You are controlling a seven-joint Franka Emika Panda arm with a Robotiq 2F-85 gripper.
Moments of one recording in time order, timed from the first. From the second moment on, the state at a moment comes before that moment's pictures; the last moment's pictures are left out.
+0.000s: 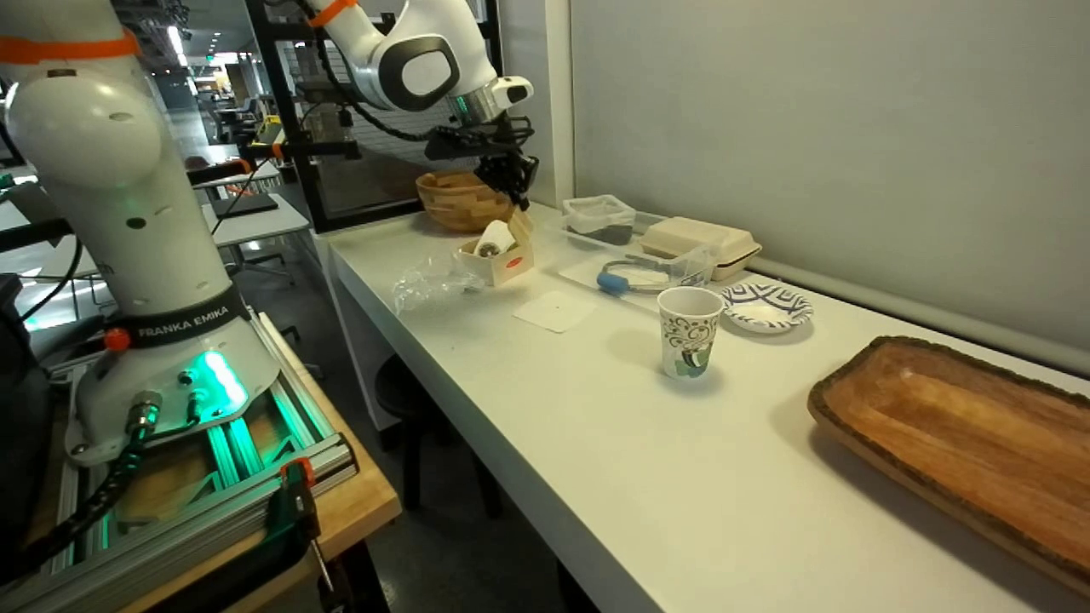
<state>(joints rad) -0.08 -0.06 0.01 -2.64 0.02 2.96 -0.45</state>
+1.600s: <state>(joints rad) -1.11 0.14 0.77 -2.49 -1.72 2.62 0.96</state>
